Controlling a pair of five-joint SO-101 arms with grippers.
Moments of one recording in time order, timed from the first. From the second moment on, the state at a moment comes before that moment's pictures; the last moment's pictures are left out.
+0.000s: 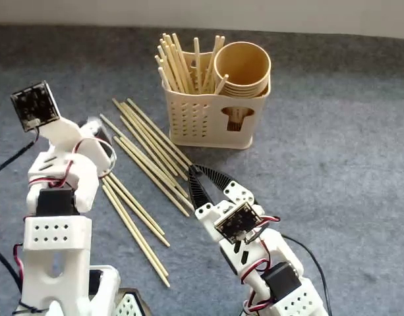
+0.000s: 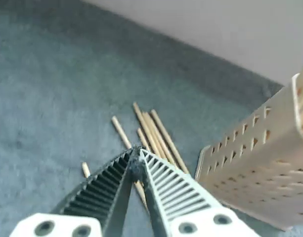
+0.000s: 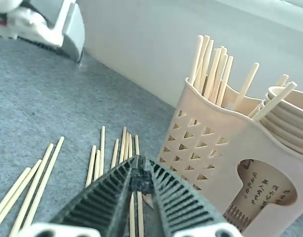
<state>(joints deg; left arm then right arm) -9.3 -52.6 50.8 41.5 25.4 -37.2 -103.9 96.0 18.1 20.4</state>
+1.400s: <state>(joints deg) -13.4 -26.9 50.2 58.6 32.0 -33.7 -103.9 96.0 18.1 20.4</state>
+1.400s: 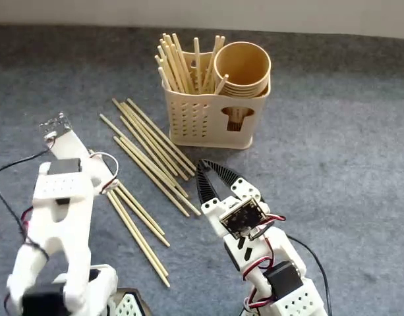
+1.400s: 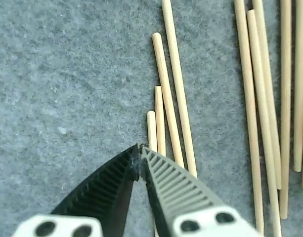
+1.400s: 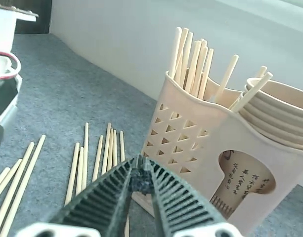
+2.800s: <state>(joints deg) -11.7 19.6 17.8 70.4 32.0 -33.4 -103.9 96.0 18.1 20.4</state>
